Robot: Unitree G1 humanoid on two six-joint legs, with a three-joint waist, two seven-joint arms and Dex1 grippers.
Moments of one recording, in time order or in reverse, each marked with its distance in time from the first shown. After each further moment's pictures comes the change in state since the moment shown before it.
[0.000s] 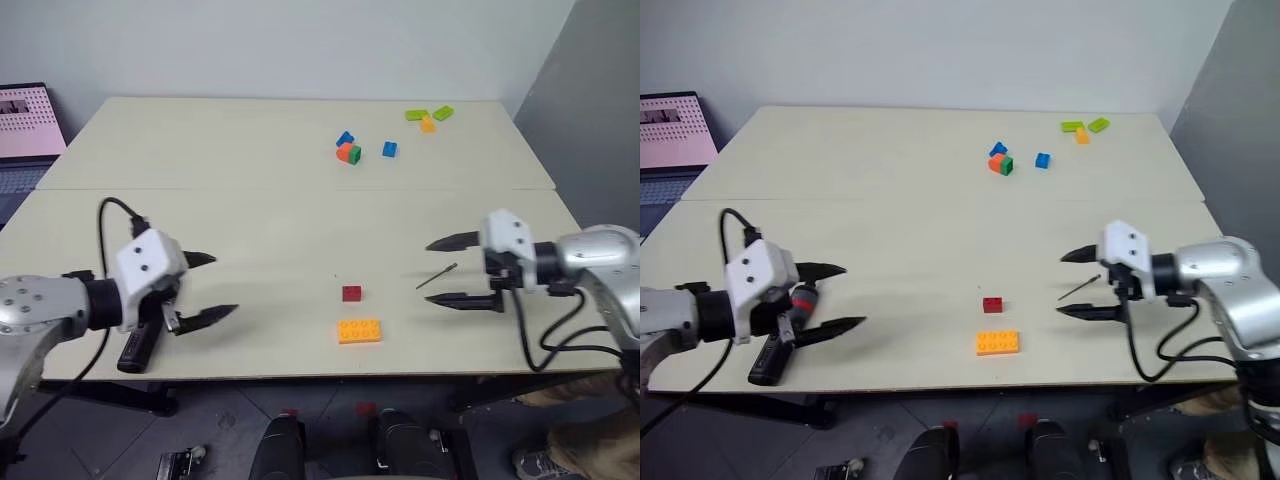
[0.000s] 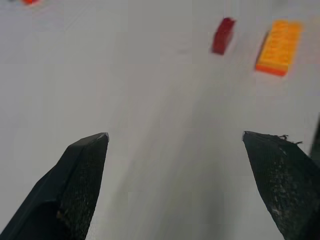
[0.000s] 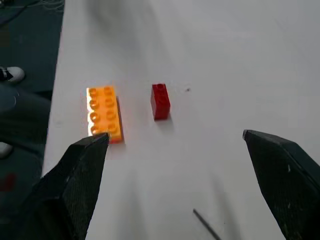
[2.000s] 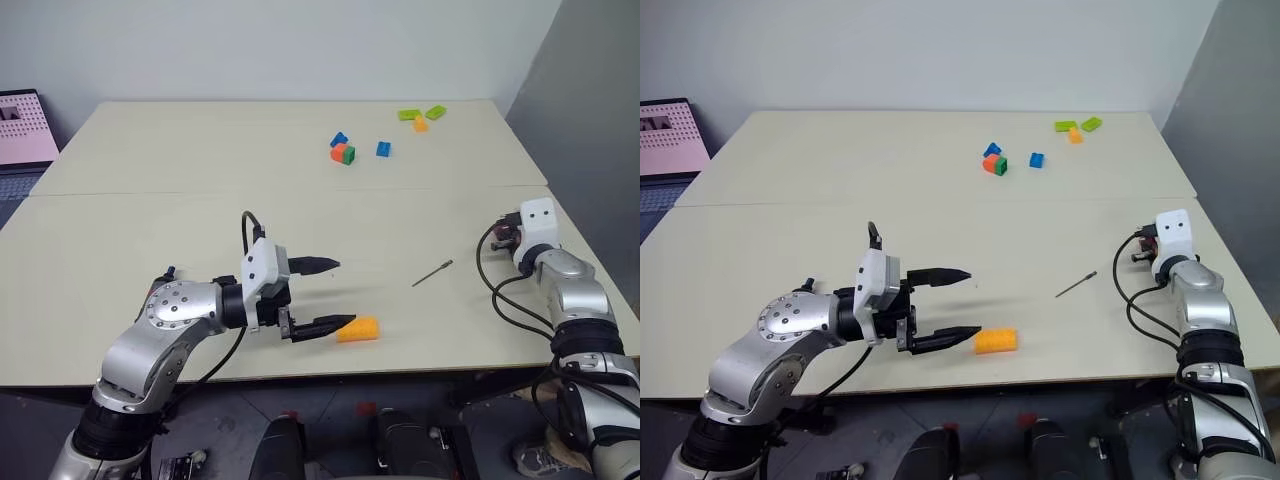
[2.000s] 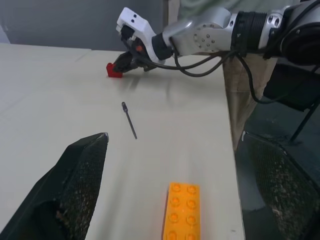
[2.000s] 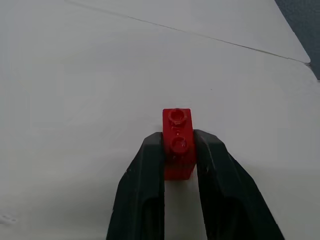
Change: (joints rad) left arm -0.225 -0.379 -0.349 0.057 -0.050 -0.107 0.048; right arm -0.068 0.250 -0.373 0.738 -0.261 -0.116 -0.909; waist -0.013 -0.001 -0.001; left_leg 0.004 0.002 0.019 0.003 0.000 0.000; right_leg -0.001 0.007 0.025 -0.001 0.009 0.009
